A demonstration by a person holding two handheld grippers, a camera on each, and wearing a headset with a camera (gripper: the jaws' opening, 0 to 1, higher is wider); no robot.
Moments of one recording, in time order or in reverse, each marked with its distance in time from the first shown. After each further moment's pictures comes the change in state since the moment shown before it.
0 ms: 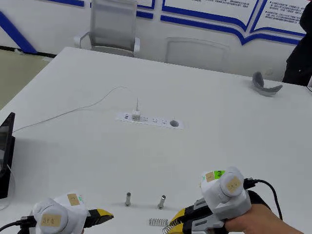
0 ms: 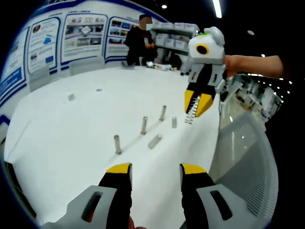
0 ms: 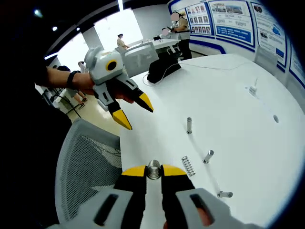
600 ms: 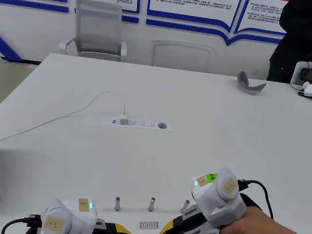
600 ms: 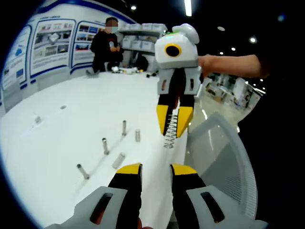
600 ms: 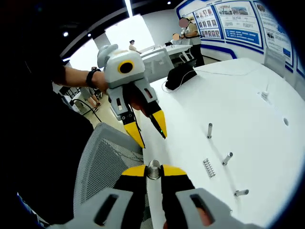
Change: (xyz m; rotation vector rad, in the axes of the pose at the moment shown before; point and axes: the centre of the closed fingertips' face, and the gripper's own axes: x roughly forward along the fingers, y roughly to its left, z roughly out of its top) left arm 0.009 -0.072 0.038 0.146 -0.004 -0.272; right arm -0.017 0.050 0.003 -0.005 -0.052 0.128
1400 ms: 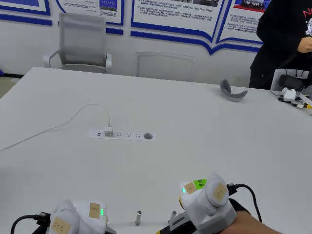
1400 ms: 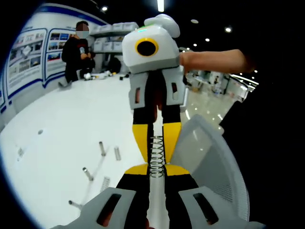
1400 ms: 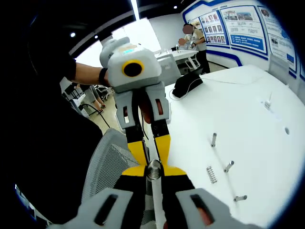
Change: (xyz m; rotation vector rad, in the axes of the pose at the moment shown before) left arm 0.027 -0.041 0.045 0.160 0.032 -0.215; right arm -0.013 0.018 0.020 -0.039 -0.046 0.043
